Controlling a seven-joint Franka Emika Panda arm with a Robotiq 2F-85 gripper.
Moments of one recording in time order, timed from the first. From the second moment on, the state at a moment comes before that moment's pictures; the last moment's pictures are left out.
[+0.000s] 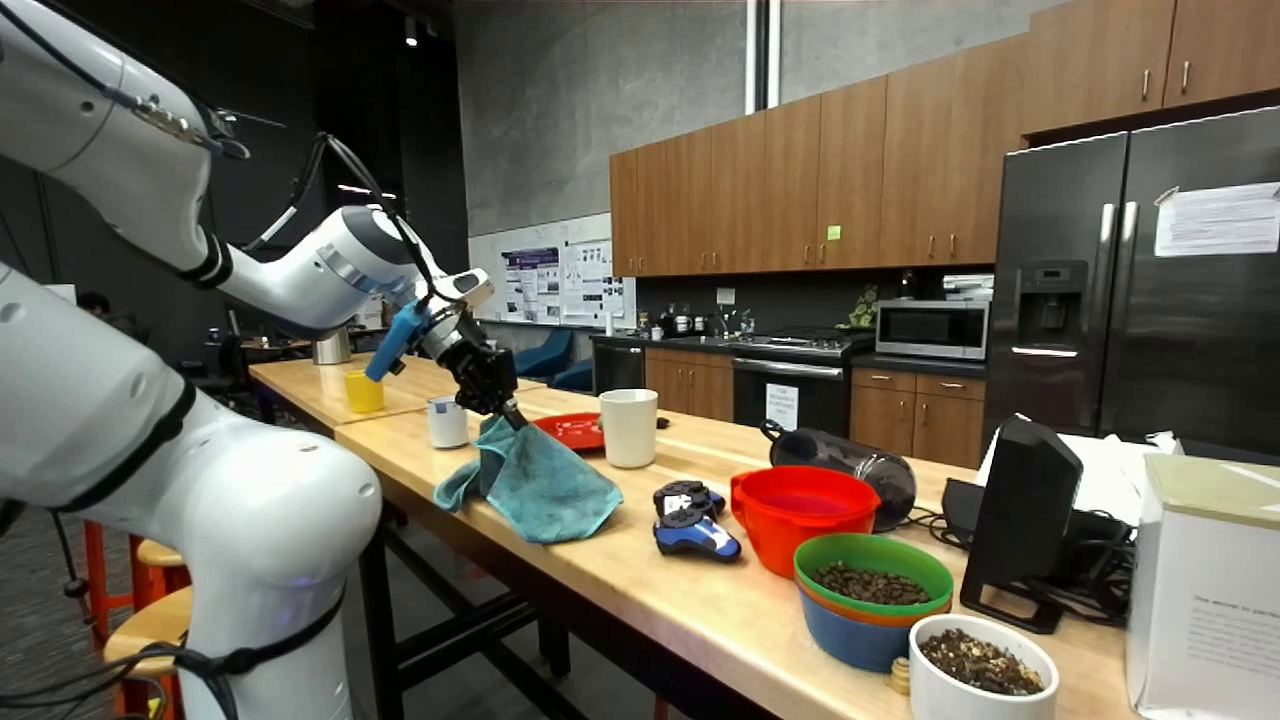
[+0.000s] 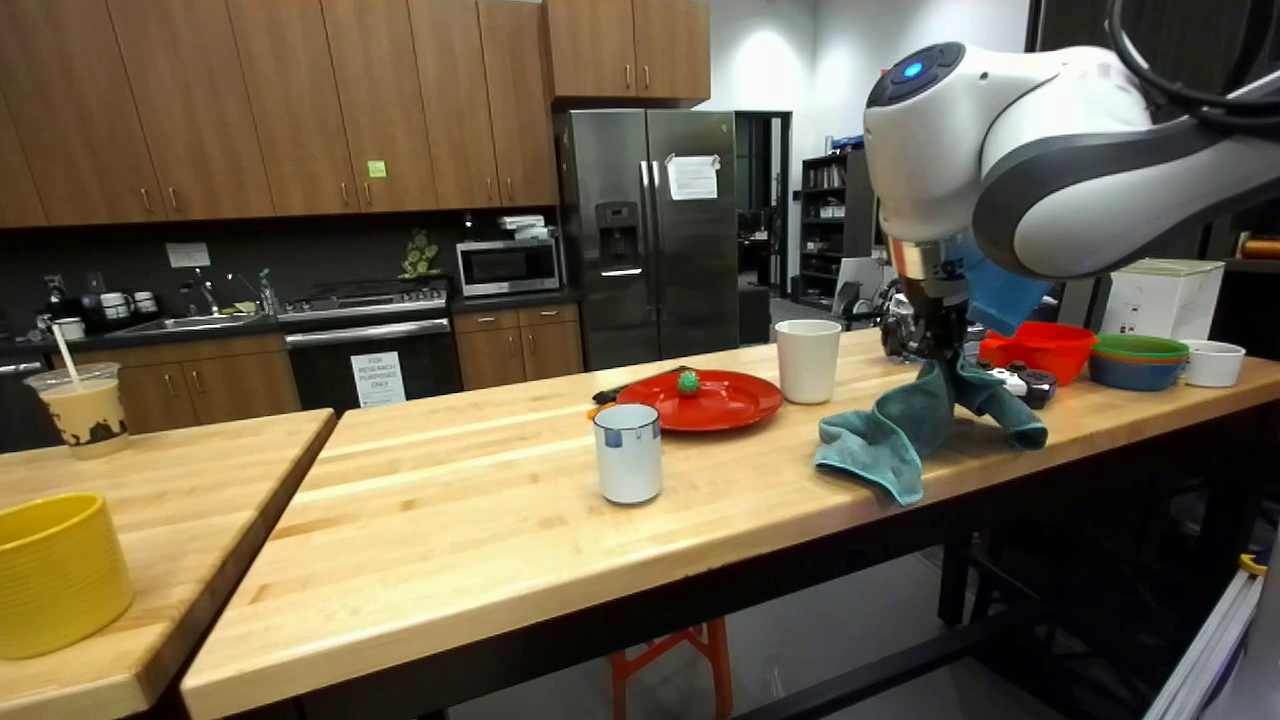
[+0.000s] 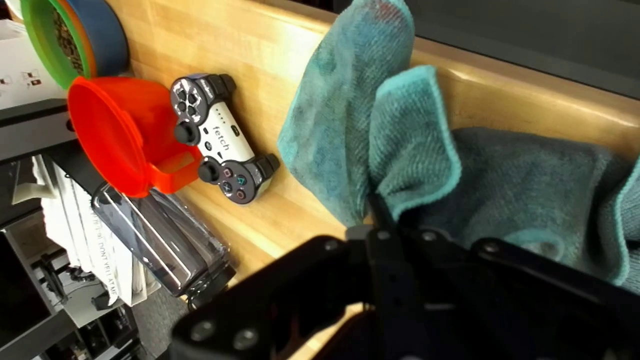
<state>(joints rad) 0.00 -0.81 0.43 -2.71 -0.37 1.90 0.51</state>
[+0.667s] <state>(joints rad) 0.06 -0.69 0.50 -2.70 -0.37 2.05 0.59</state>
